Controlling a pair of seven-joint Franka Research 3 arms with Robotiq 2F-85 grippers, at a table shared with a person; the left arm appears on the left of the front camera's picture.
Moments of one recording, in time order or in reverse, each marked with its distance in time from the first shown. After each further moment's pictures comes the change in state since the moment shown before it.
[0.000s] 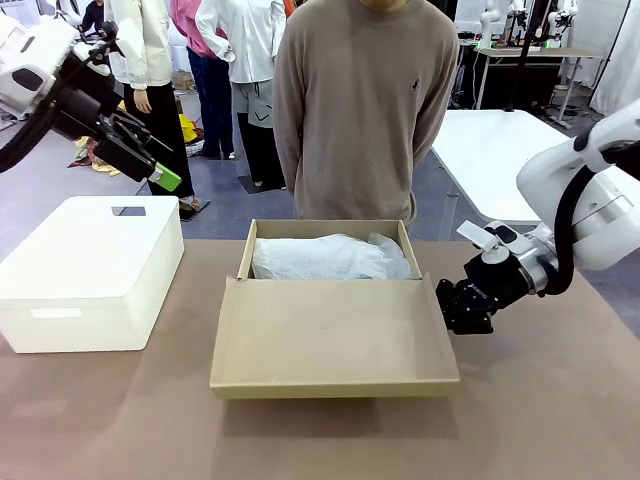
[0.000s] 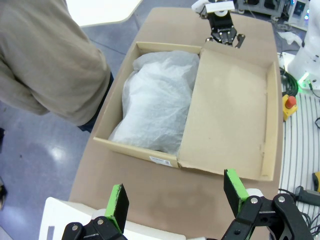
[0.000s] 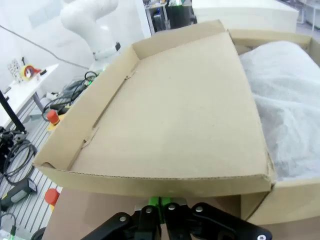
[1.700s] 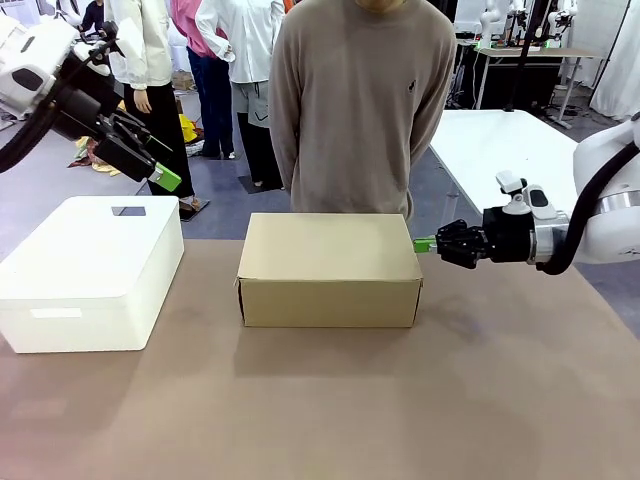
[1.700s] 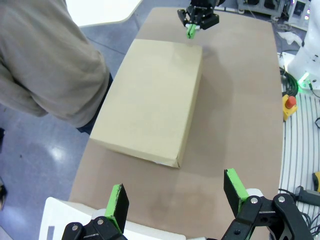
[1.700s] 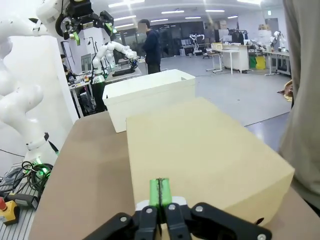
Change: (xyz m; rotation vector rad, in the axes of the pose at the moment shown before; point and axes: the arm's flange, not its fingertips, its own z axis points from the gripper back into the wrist) left arm 0.000 0.000 0.000 0.000 0.000 0.000; right arm 0.029 -0.032 0.055 -0.418 -0.342 -0.059
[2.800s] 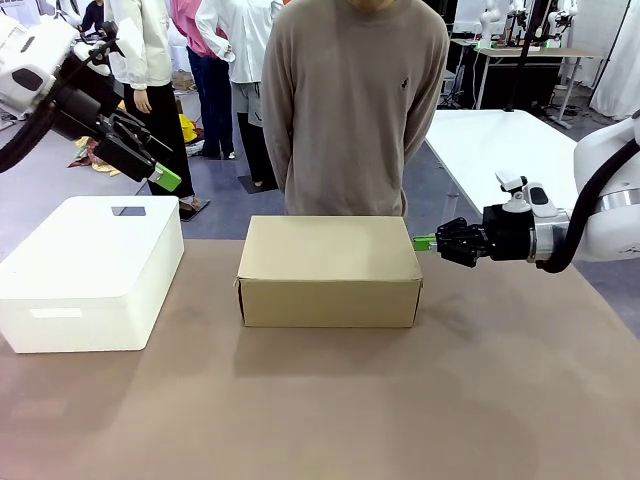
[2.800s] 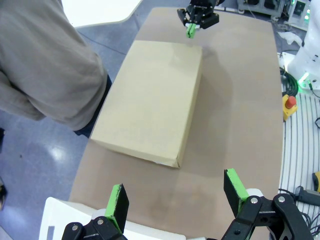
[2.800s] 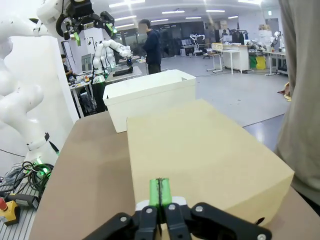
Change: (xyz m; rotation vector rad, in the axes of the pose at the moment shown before) left arm 0.000 0.000 0.000 0.000 0.000 0.000; right arm -0.001 0.000 0.000 0.002 0.000 -0.005
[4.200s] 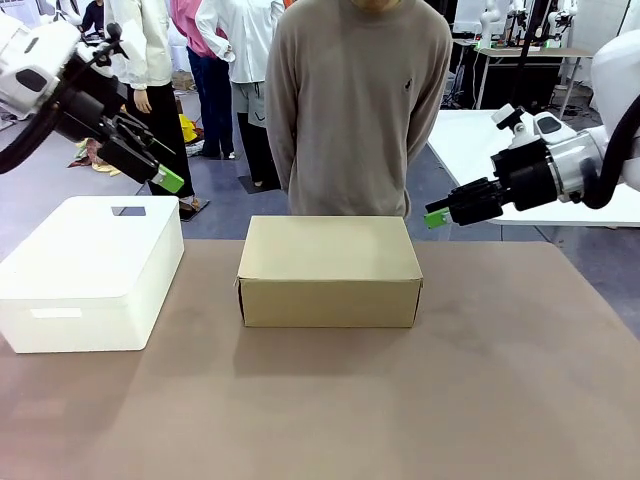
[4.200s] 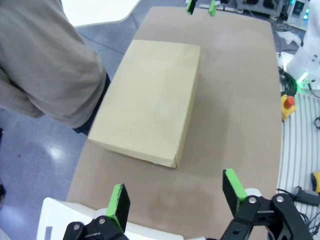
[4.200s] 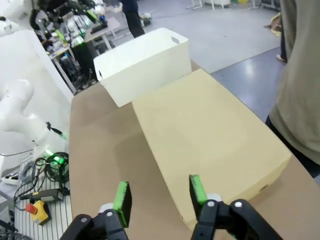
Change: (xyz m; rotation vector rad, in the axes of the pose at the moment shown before) left arm 0.003 -0.003 -0.006 -0.012 0.011 0.007; right arm 0.123 0.049 0.008 -0.098 0.323 -0.199
